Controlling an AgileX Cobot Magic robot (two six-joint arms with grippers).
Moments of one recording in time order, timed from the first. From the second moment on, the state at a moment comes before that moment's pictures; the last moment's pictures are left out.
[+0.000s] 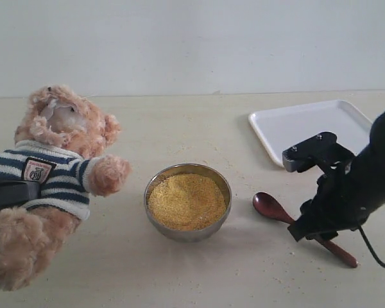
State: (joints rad) left arm 0.32 1.24 -0.33 -1.53 0.95 1.49; right arm 0.33 1.70 -0.74 0.18 0.38 -0.39
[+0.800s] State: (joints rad) left arm 0.32 1.24 -0.33 -1.53 0.95 1.49; right arm 0.37 1.55 -0.48 0.15 0.16 -0.36
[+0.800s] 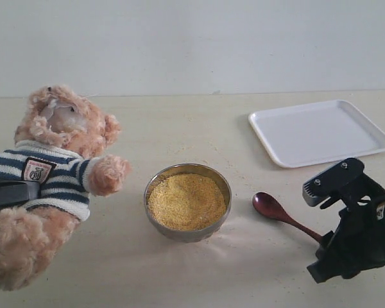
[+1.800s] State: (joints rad) left arm 0.32 1.24 -0.33 -1.53 0.95 1.49; right arm 0.46 1.43 -0.64 0.05 0.48 -0.34
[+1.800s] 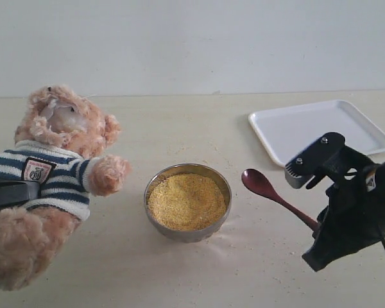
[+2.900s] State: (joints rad) left arm 0.32 1.24 -0.33 -1.53 0.95 1.49; right arm 0.95 1.62 -1.13 -0.66 1.21 -0.13
